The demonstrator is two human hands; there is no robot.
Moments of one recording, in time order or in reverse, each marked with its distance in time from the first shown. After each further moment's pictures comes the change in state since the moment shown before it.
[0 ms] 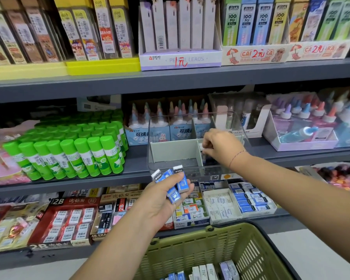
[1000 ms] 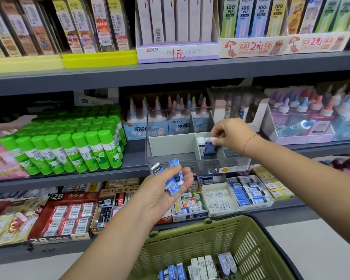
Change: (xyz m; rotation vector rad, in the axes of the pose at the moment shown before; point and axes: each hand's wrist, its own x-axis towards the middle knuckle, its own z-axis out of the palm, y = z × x) left_hand -0.004 0.002 0.002 -0.008 -0.062 -0.045; right_hand -0.007 0.019 -0.032 0.107 -0.085 0.098
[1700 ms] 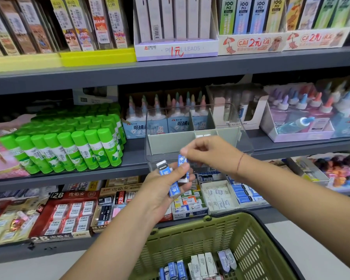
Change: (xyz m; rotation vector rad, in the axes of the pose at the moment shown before) left_hand -0.003 -0.005 0.004 0.226 -0.005 0.127; right_hand -0.052 -0.071 0.014 0.910 -0.224 0.102
